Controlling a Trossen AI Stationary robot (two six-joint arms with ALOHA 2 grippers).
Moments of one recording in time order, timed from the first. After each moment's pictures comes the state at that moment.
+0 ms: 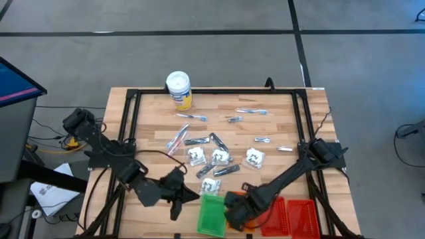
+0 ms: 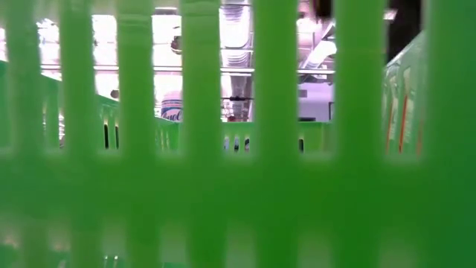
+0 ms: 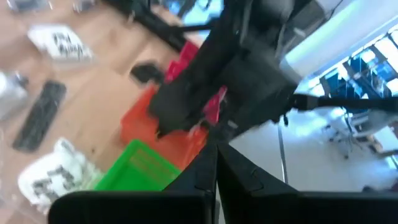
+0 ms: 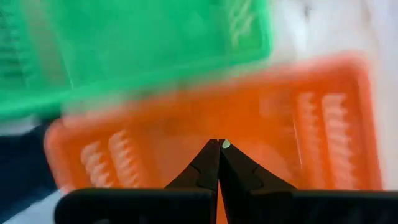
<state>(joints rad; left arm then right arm) -0.71 1.43 1.14 -0.15 -0.56 -0.93 0.63 2.09 1.60 -0.82 0.07 0.98</state>
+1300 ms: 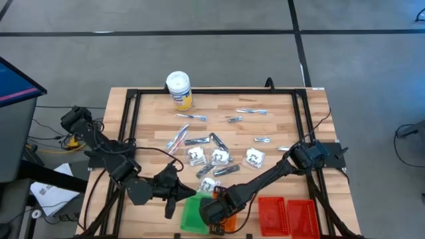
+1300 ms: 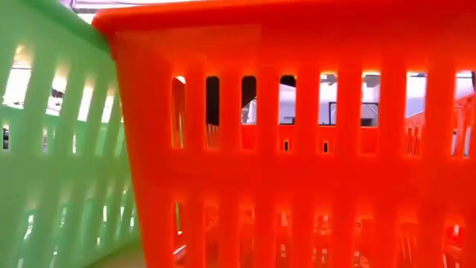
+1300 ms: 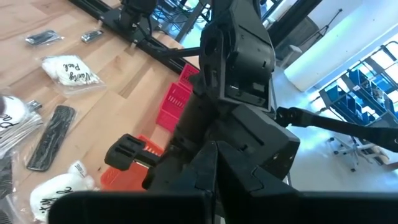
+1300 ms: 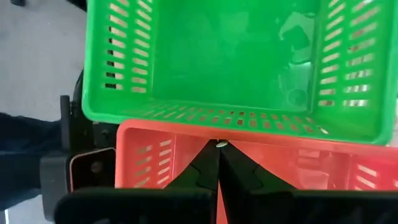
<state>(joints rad) -0.74 1.38 1.14 -0.16 -0.64 -0.89 0.53 2.31 1.95 -0.79 -0.01 0.63</state>
